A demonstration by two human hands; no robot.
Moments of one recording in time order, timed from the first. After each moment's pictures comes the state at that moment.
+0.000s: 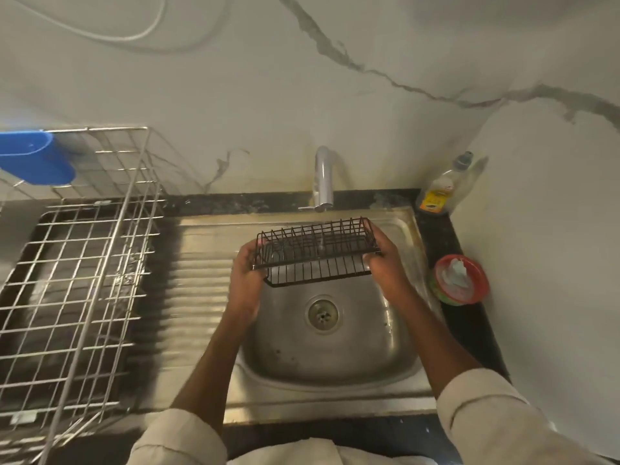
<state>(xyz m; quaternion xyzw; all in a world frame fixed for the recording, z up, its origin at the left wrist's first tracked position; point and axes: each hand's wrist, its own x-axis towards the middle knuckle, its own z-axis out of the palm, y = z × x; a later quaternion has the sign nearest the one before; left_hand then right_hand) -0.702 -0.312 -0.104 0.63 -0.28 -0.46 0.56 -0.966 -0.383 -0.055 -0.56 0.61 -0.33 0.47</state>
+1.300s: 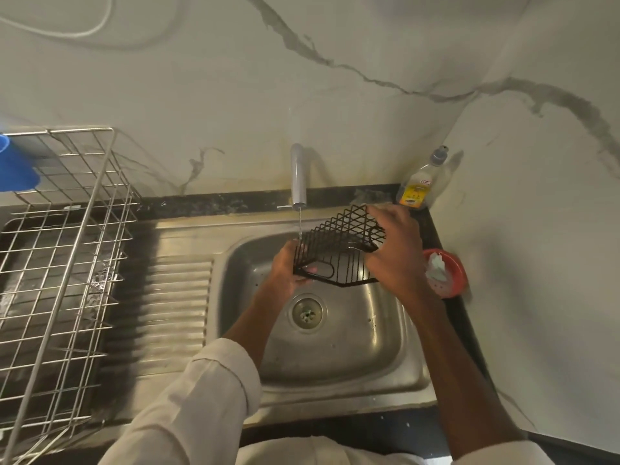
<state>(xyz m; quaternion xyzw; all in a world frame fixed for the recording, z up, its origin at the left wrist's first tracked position) -0.801 -0.380 -0.111 0.63 -0.07 -0.65 0.42 -1.007 -0.370 0.012 -0.70 0.64 -0.26 0.20</state>
